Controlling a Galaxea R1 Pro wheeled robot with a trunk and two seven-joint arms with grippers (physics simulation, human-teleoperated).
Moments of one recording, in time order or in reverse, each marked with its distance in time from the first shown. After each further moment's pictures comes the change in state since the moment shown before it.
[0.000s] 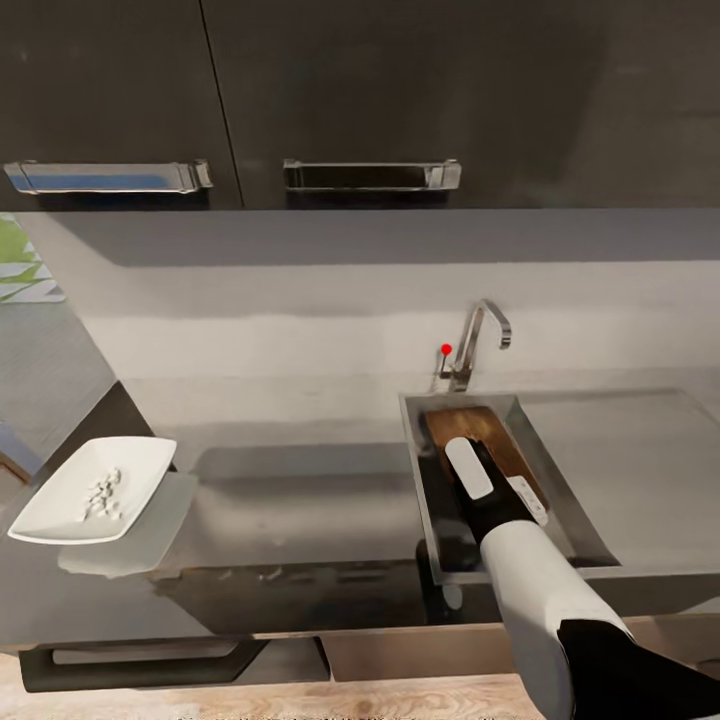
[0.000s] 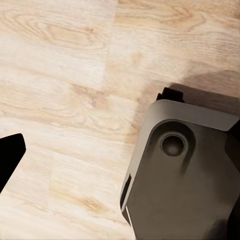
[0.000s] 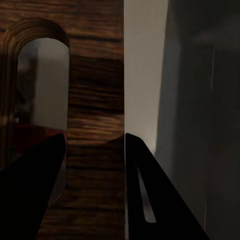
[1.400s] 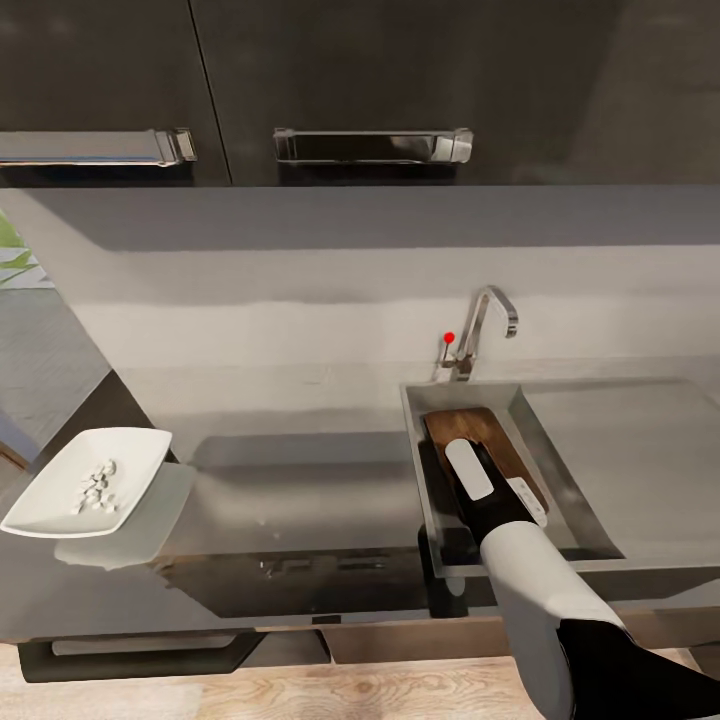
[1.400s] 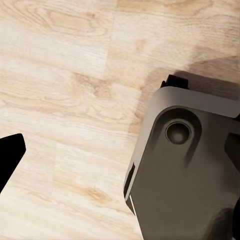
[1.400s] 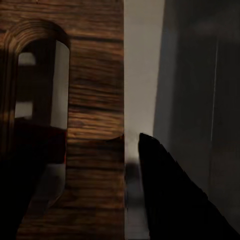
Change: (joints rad) left arm 0.000 0.000 0.000 0.000 0.000 0.000 0.000; right arm 0.001 0.000 -0.005 0.009 -0.001 0.000 0.011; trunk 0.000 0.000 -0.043
